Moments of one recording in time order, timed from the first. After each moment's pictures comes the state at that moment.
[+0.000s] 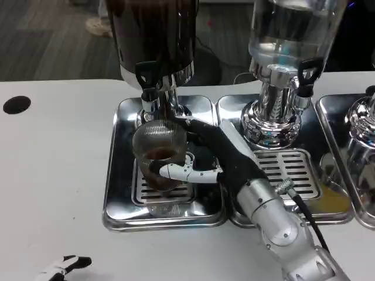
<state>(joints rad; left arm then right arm) 0.96 0.30 0.10 -0.33 0.58 -0.43 0.20 -0.37 -0.01 0.28 0.48 -0.31 -0.10 0.01</state>
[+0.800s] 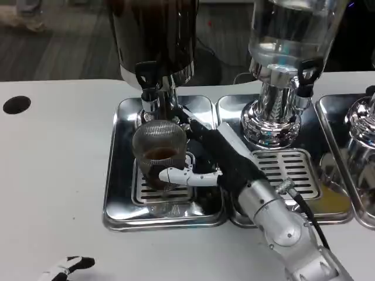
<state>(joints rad) 0.97 0.28 0.10 -0.34 0.59 -0.43 0.18 -0.37 -0.03 0.29 0.48 -0.29 -0.11 0.06</state>
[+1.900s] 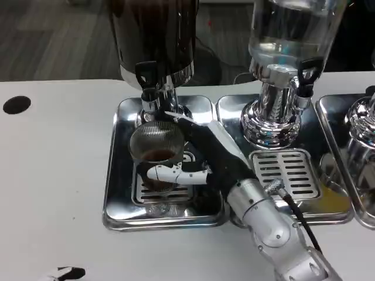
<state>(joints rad) 0.99 0.28 0.14 -0.33 0.56 -0.45 0.17 -0.37 0.01 0.31 0.46 -0.30 -0.11 0.02</state>
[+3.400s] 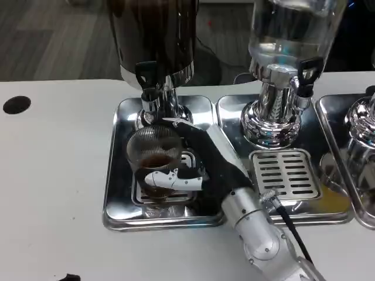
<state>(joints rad) 1.02 0.29 0.17 -0.31 0.52 -0.49 0.14 -0.35 0.04 0.34 0.52 -0.35 -0.17 -0.11</state>
